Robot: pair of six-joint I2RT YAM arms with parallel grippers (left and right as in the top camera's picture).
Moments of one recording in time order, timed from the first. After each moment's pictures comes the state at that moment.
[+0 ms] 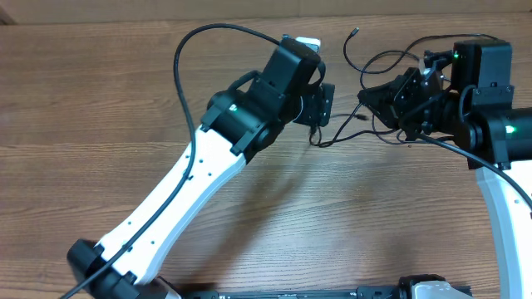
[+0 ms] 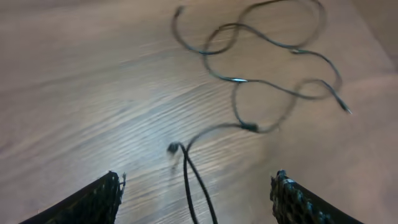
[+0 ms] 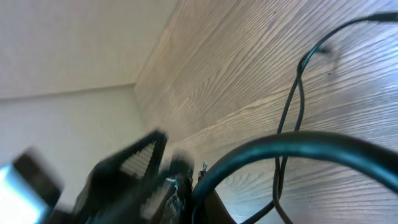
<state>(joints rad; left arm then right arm) -0.69 1.66 1.74 -0.82 0.00 -0.37 0.07 1.34 1.53 -1.02 -0.60 0.96</state>
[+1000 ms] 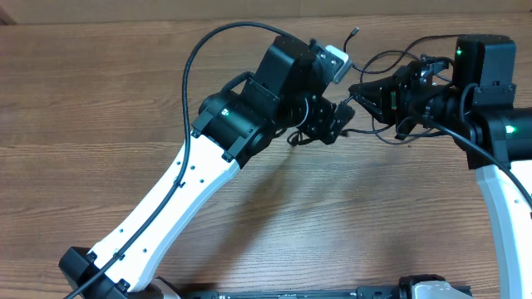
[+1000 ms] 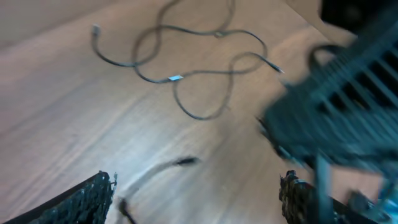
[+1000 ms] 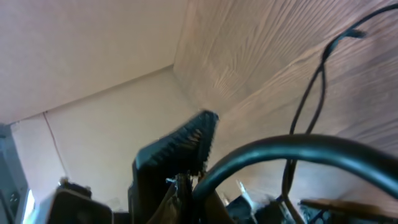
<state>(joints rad) -0.68 1.64 1.74 -0.79 0.24 -0.13 0.07 1.34 1.53 -0.95 -0.78 1.26</state>
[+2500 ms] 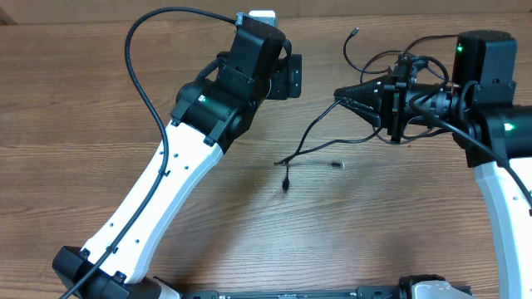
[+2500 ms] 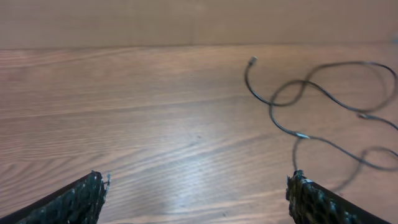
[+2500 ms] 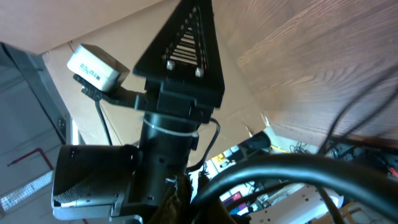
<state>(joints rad) -0.57 1.64 1.74 -0.79 -0.20 -0.41 0.07 1.35 1.53 -0.90 -1.10 1.31</state>
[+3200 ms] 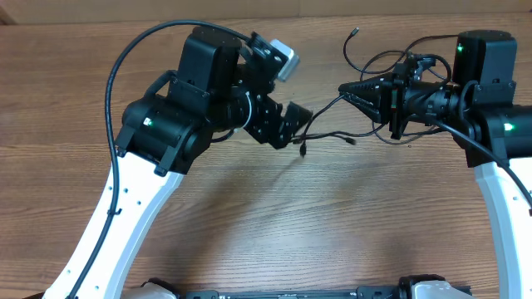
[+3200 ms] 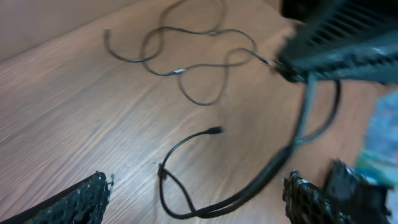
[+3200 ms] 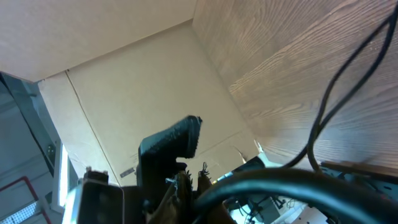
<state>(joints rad) -0.49 1.48 1.74 -0.97 0.46 0.04 0.07 1.35 1.53 -0.90 -0.98 1.31</state>
